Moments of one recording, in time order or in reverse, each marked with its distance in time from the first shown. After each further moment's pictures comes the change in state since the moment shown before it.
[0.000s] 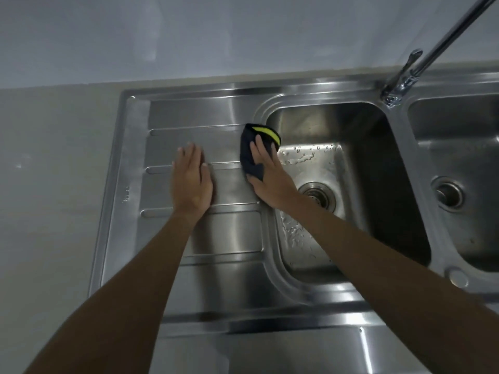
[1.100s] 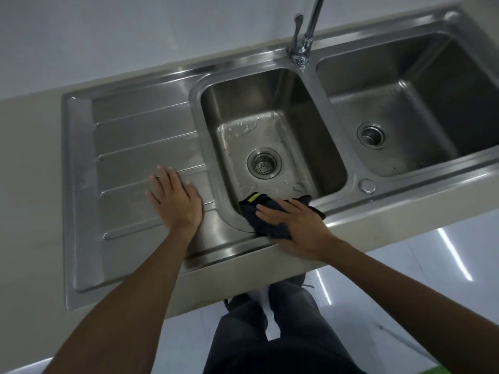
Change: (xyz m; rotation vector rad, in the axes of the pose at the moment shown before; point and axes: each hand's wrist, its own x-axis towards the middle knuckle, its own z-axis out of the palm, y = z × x) left_hand -0.123 0.034 0.035 0.255 -0.022 -0.084; right_hand -0.262 0.060 0.000 -0.359 -0.123 -0.111
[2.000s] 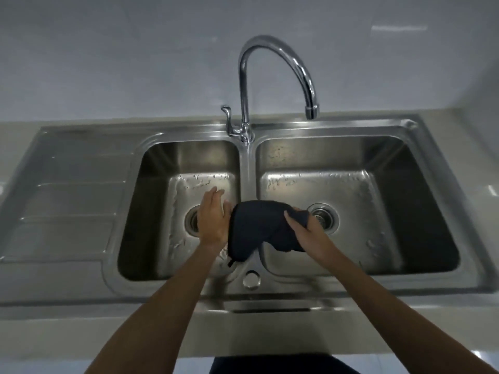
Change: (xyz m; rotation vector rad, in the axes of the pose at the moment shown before) left_hand -0.022 0.310 0.070 -0.484 0.011 0.026; right_hand -0.047 0.250 -0.158 1.155 0.231 0.350
